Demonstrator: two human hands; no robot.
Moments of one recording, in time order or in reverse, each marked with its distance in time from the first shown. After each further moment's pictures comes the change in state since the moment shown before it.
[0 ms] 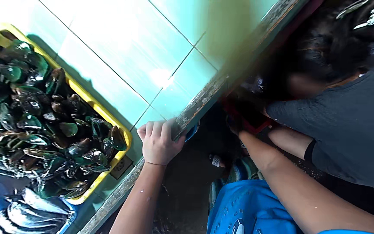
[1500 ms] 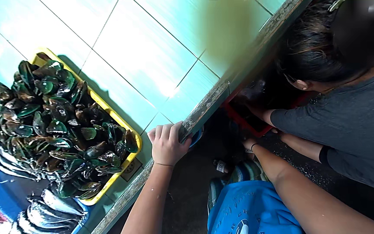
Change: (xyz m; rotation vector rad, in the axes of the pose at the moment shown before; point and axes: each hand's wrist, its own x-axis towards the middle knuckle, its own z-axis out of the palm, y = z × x) left_hand -0.002 -0.002 0.002 0.006 0.014 0.008; right_hand -0.031 0.081 0.025 -0.098 -0.311 0.236
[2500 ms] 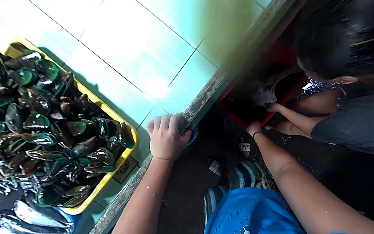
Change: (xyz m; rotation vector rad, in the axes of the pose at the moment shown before) left_hand 0.004 0.001 -0.004 -0.049 -0.049 -0.005; right_hand -0.012 -0.004 -0.048 0.201 0.506 0.078
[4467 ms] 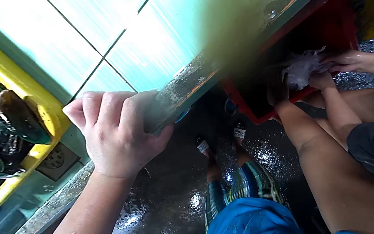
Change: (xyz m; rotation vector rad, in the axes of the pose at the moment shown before) left_hand -0.009 0.001 0.000 0.005 -0.024 -0.065; right_hand 0.138 -0.017 -0.054 -0.841 0.055 -0.563
